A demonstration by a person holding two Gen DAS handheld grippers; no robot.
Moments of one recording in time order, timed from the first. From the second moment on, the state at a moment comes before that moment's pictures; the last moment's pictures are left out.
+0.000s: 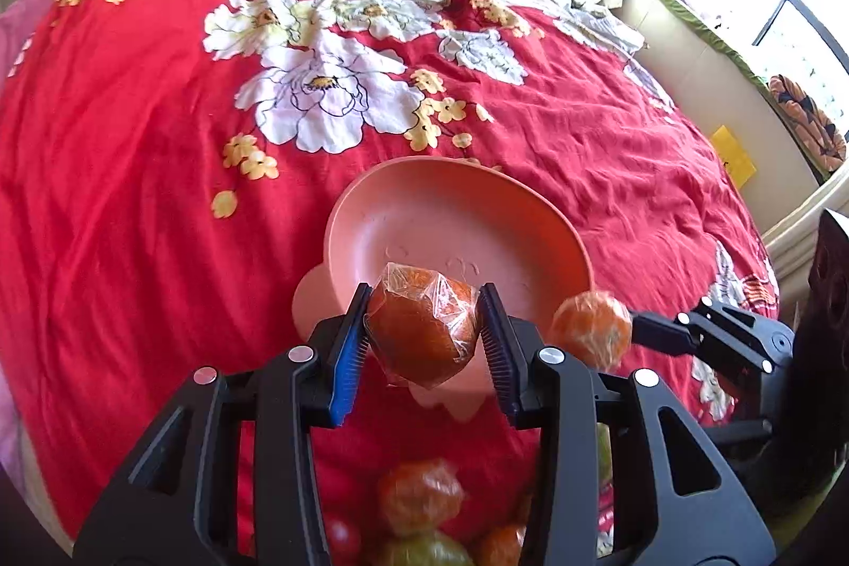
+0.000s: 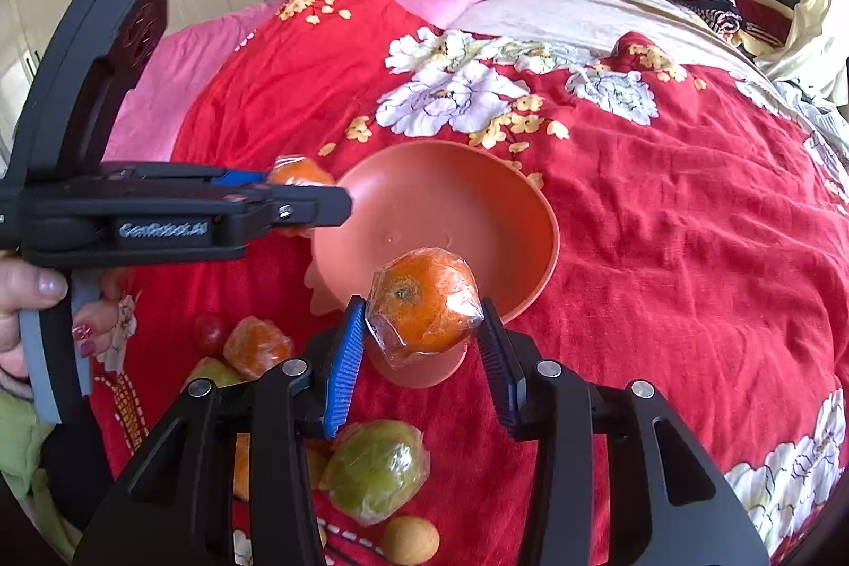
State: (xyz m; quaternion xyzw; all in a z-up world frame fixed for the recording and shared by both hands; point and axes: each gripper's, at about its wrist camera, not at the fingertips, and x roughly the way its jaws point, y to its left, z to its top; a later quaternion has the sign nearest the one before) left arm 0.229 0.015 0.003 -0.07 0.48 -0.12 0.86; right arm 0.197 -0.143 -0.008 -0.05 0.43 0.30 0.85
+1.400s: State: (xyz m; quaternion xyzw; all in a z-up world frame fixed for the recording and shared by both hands) left arm 0.263 0.009 -0.030 -0.07 0.51 -0.12 0.85; right arm 0.190 -0.156 -0.007 -0.05 0.43 0.29 0.86
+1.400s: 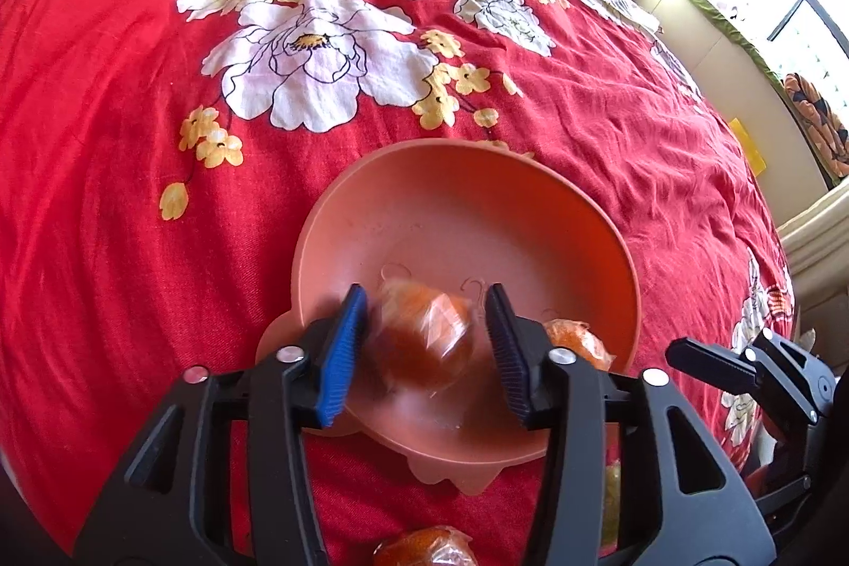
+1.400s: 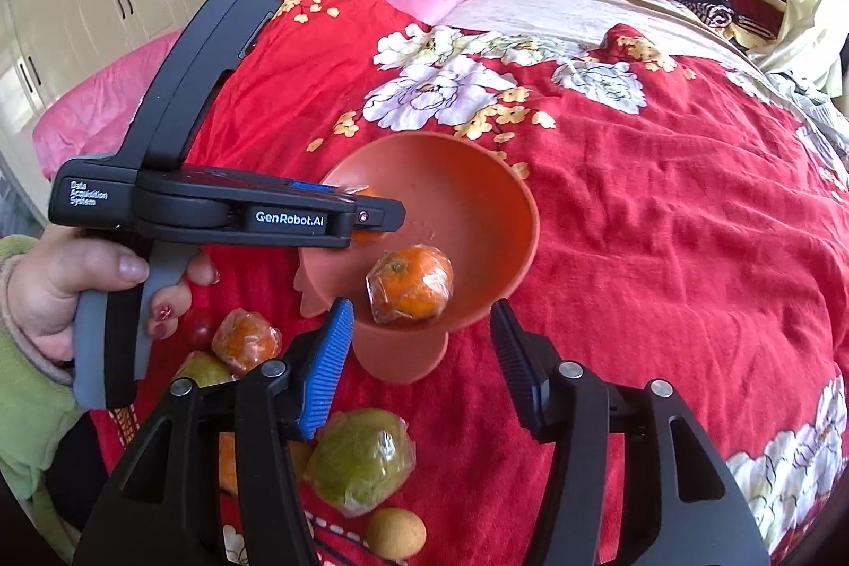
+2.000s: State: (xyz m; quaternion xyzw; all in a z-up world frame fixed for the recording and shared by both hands) left arm 0.229 0.023 0.011 -0.07 0.47 -0.10 0.88; right arm 0.173 -0.177 0.015 -0.03 0.40 0.27 0.87
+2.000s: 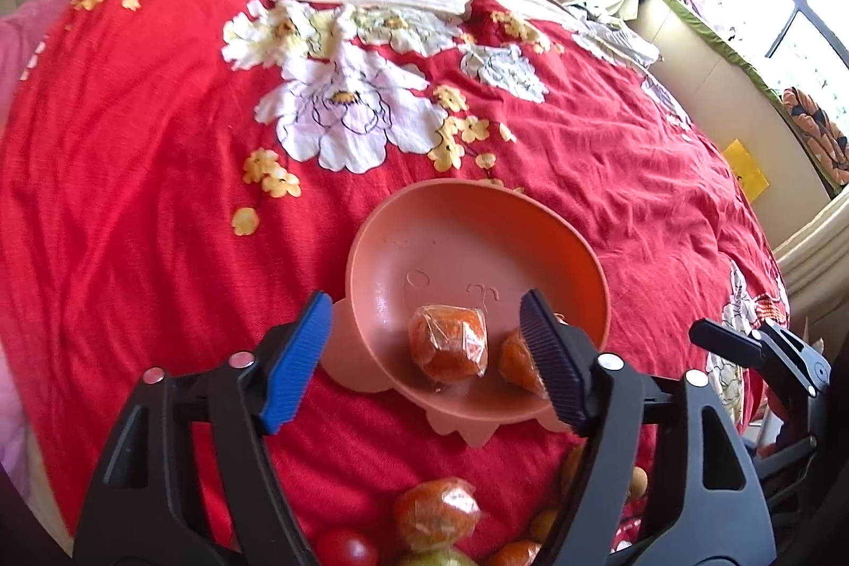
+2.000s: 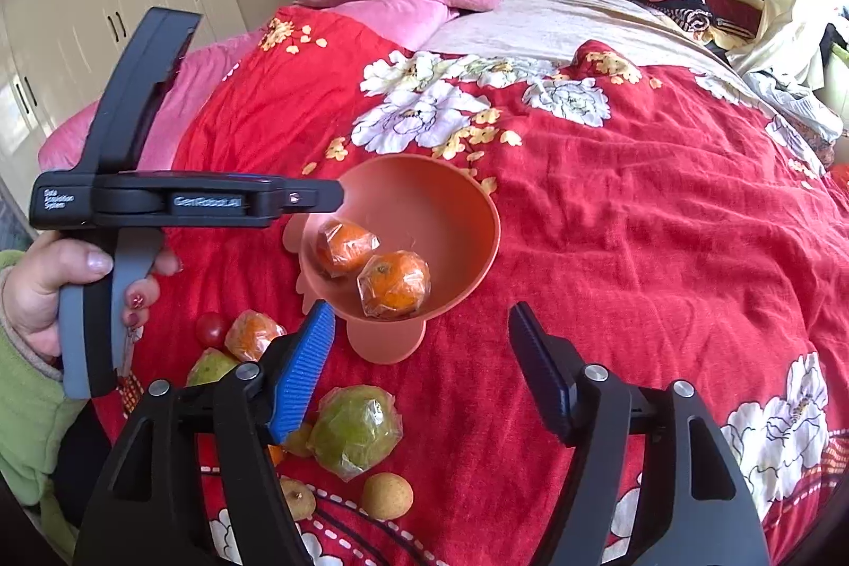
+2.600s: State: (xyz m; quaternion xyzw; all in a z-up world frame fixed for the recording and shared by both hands) left arm 0.172 0.034 0.053 -0.06 0.41 -0.08 0.91; right arm 0.155 -0.178 0.029 -0.04 0.39 0.27 0.88
